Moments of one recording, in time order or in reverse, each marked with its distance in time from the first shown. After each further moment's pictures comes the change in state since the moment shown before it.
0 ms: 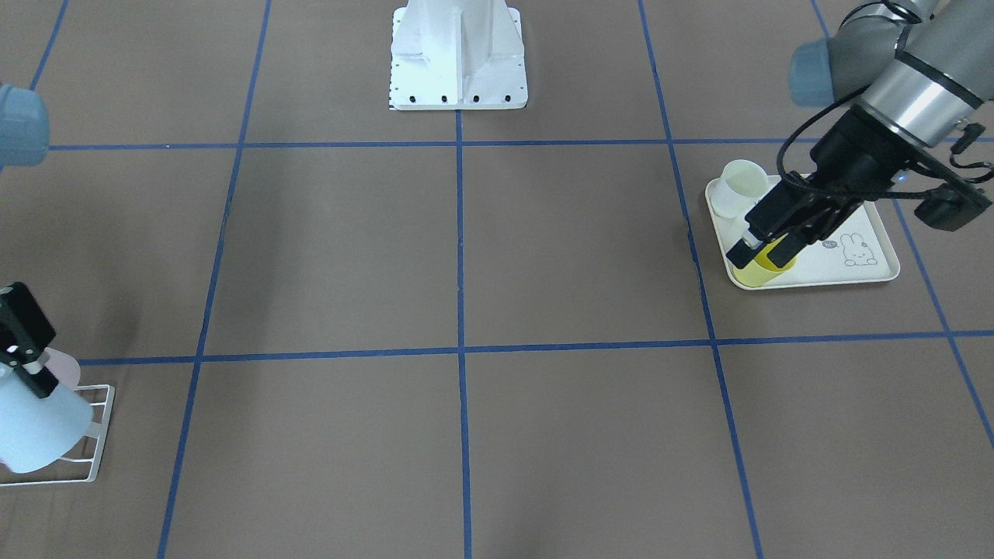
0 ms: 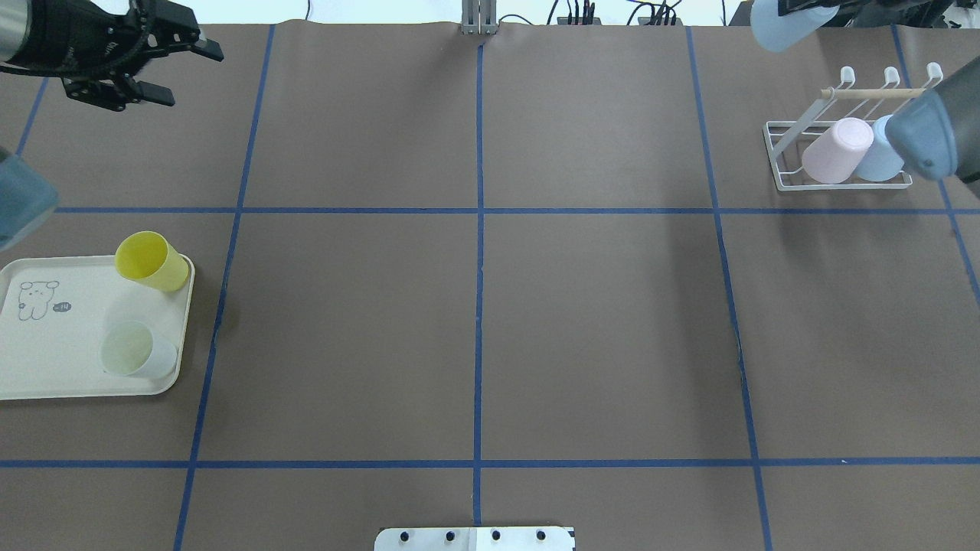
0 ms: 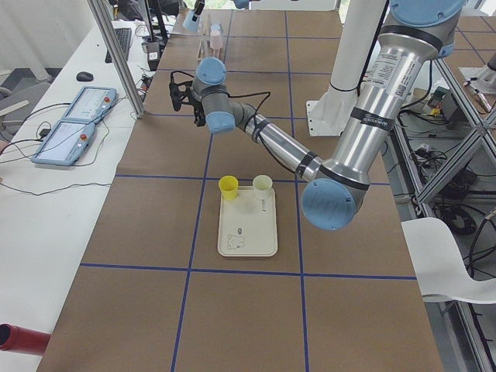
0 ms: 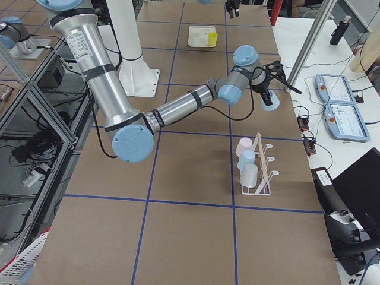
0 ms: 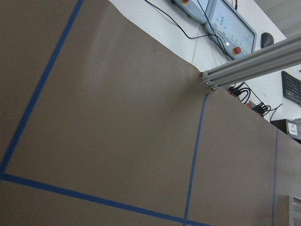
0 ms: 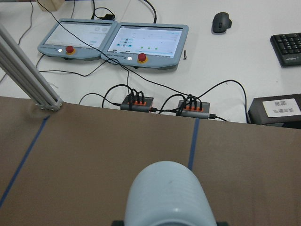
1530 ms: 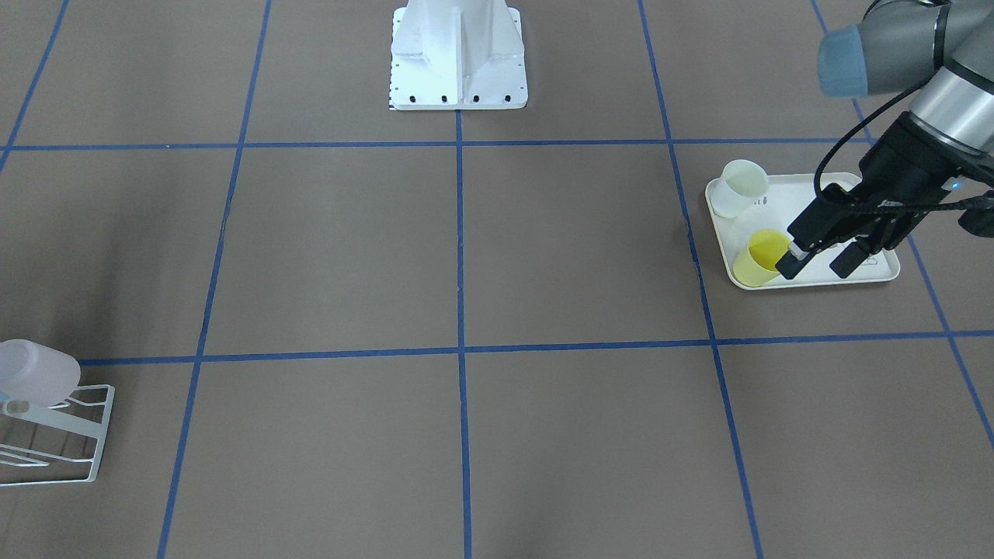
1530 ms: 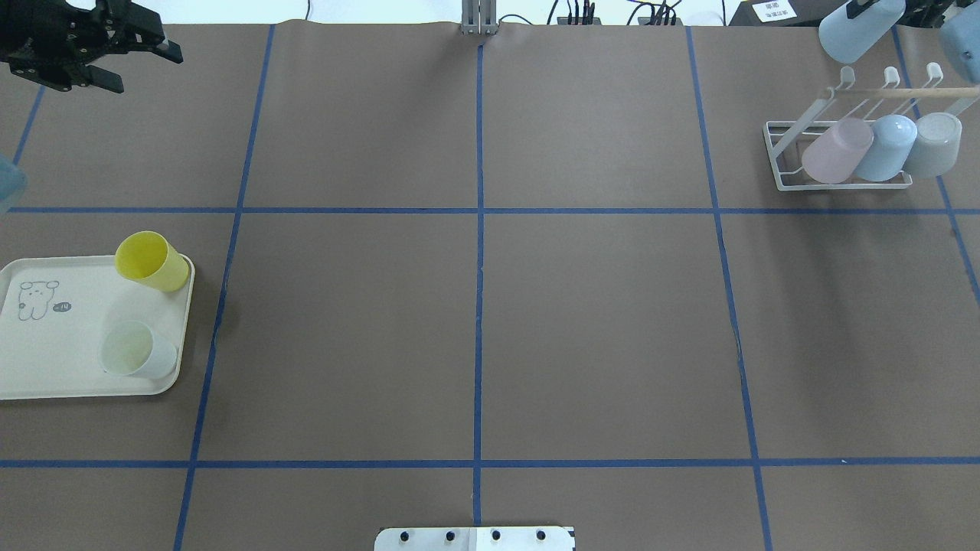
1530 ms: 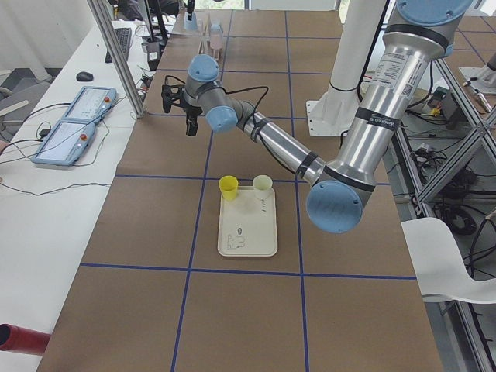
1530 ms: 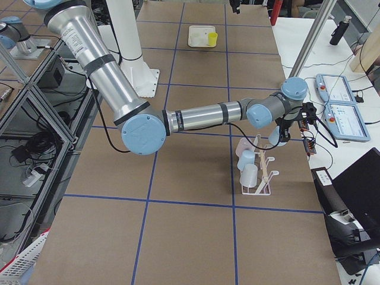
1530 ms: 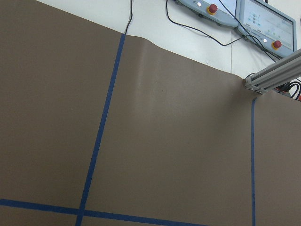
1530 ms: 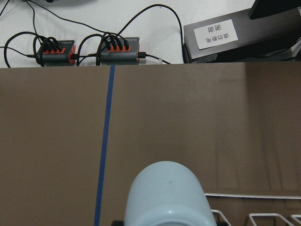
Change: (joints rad) left arm -0.035 0.011 -0.028 0.166 0.009 0.227; right arm 0.130 0.137 -0.407 -0.135 0.275 -0.164
